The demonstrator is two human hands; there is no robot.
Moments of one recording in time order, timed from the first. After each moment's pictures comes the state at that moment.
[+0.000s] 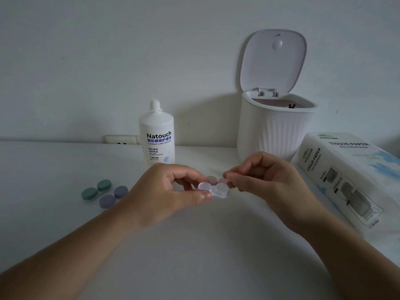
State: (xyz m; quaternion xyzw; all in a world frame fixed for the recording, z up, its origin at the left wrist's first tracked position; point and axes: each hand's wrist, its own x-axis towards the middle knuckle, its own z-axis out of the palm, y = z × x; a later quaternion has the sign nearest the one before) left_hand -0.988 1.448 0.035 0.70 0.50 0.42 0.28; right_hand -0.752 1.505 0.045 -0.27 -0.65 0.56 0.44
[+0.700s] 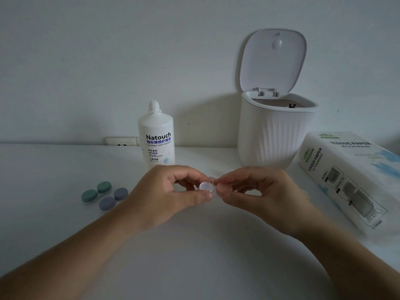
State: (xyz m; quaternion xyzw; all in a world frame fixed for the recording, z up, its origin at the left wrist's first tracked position) left_hand -0.987 1.452 0.030 0.70 0.47 0.45 0.29; right_hand -0.757 1.498 0.040 -0.28 -0.80 0.38 0.38
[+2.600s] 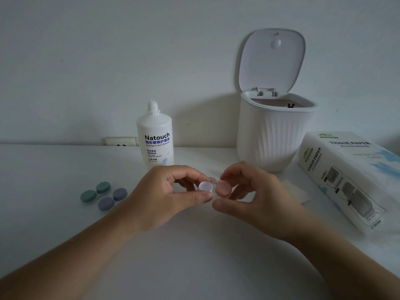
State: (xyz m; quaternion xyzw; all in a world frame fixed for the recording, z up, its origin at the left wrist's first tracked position) left_hand -0.985 1.452 0.028 0.70 0.47 0.46 0.27; right_hand -0.759 1.495 0.038 -0.34 -0.82 0.29 0.34
